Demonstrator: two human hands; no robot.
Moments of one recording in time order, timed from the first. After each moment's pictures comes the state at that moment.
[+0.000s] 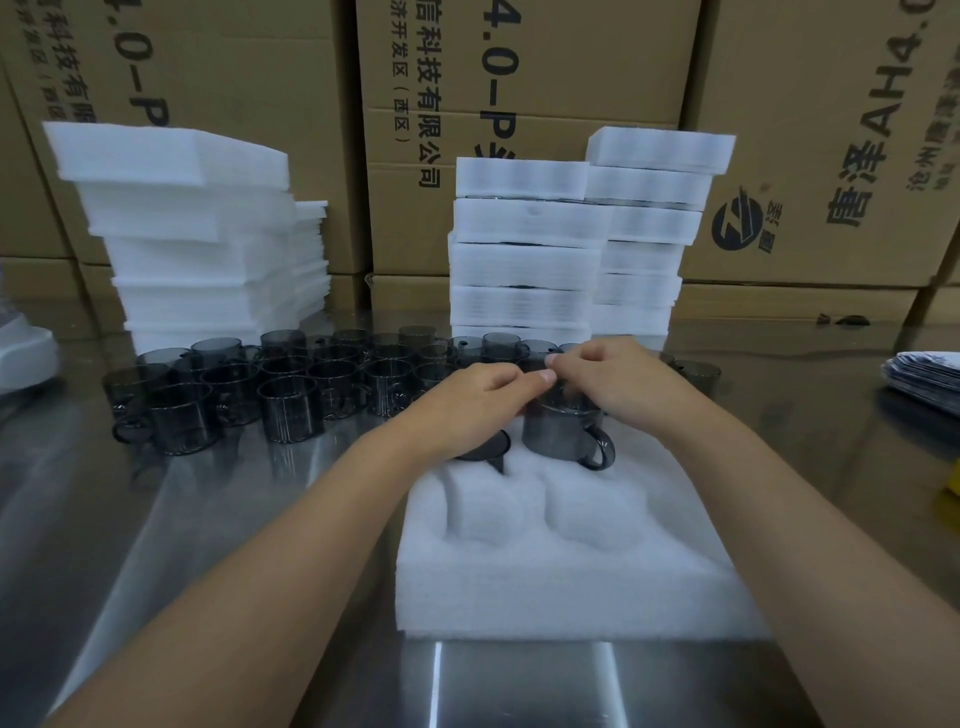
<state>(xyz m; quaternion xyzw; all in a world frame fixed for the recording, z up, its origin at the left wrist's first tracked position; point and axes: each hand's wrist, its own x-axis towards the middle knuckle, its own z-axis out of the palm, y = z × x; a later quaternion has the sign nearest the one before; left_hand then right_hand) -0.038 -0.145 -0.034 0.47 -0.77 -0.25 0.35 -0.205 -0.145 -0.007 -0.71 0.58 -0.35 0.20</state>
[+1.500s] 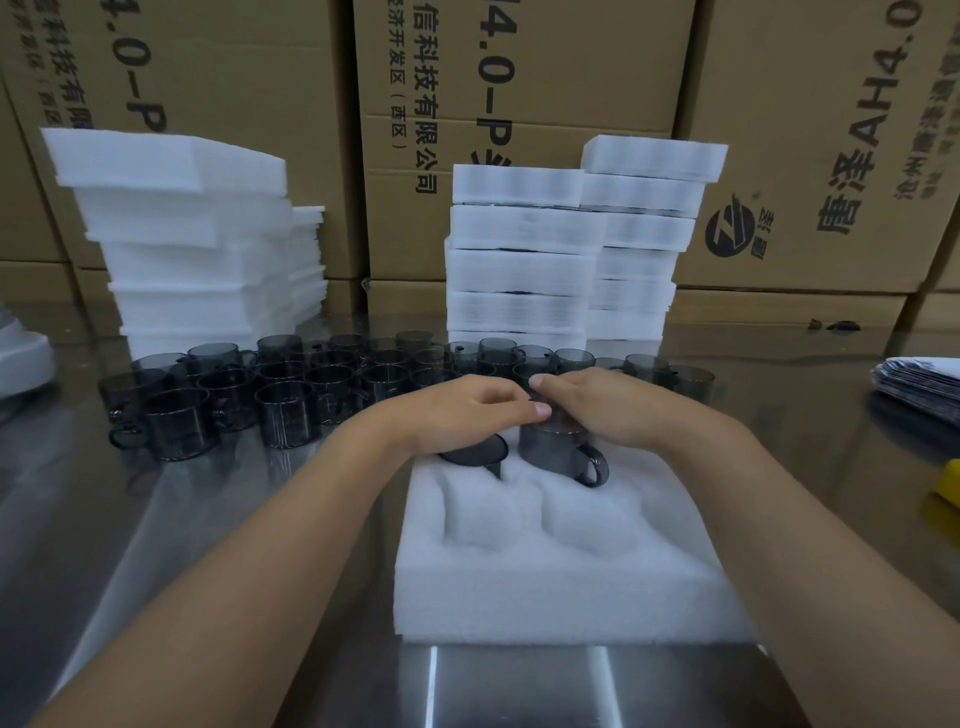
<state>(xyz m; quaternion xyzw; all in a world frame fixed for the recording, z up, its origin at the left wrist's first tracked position) -0.025 -0.144 -0.022 0.46 -0.80 -0.33 0.23 -0.200 -0.138 -0.003 -0.78 0.57 -0.17 0.19</state>
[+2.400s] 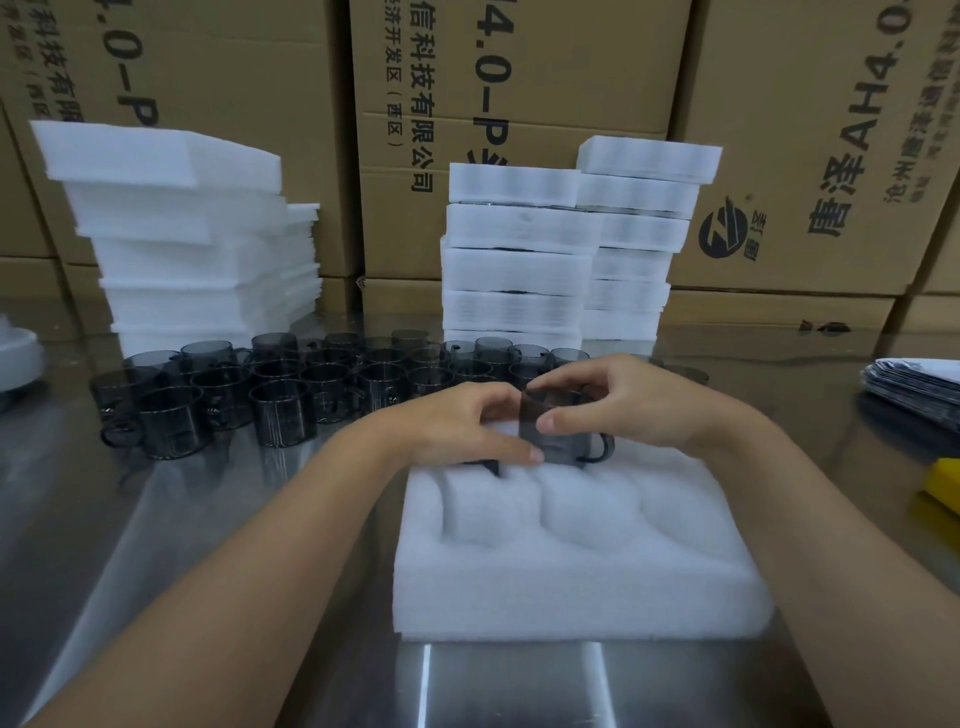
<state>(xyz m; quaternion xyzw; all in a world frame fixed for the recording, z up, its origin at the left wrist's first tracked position) -0.022 -0.149 -0.032 0.39 -0.80 -0.40 0.22 -0.227 -0.132 0.000 -0.82 0.44 -0.22 0.28</state>
